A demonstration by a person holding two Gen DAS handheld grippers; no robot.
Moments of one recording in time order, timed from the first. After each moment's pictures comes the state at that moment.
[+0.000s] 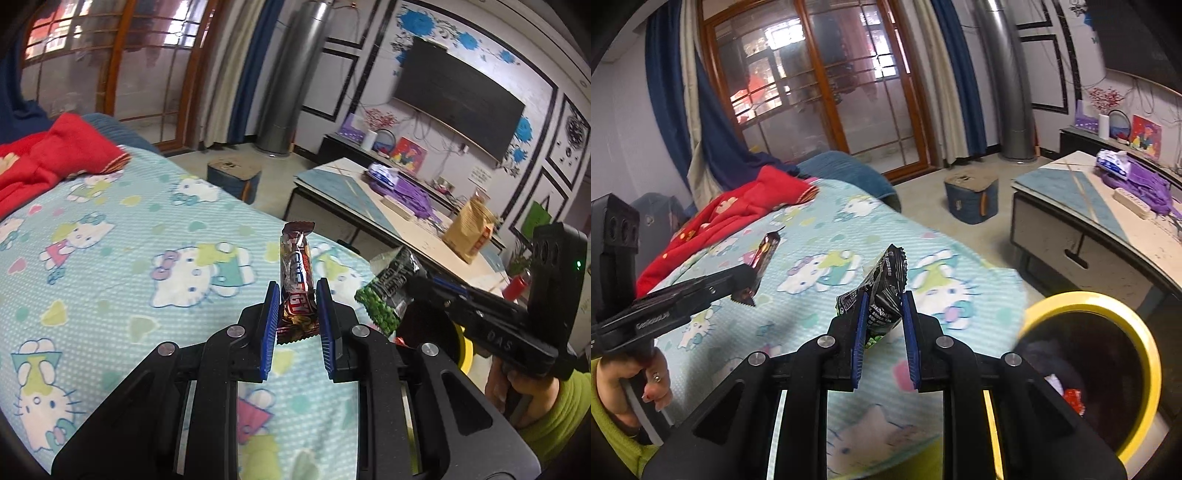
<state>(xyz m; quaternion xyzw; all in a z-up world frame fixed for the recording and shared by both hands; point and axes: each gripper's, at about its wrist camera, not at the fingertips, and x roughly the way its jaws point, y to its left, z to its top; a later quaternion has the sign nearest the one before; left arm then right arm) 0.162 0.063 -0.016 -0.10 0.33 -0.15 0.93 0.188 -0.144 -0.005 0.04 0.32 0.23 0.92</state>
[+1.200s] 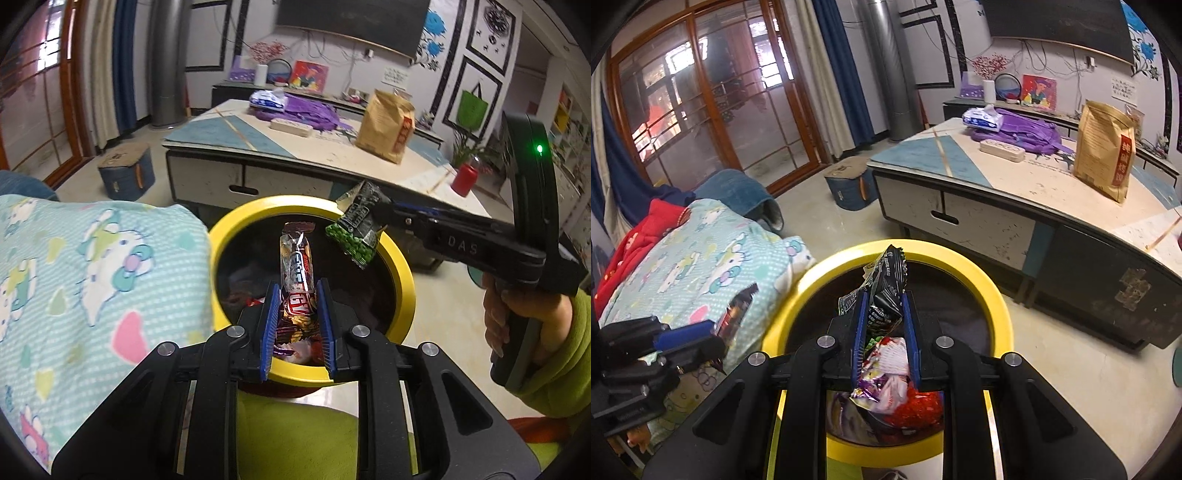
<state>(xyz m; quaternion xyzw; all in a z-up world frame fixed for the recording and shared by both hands) 0.176 -0.150 -0.079 0.05 0.38 -0.31 0.87 0.168 -0.339 -0.051 0.09 0.36 0.04 0.93</state>
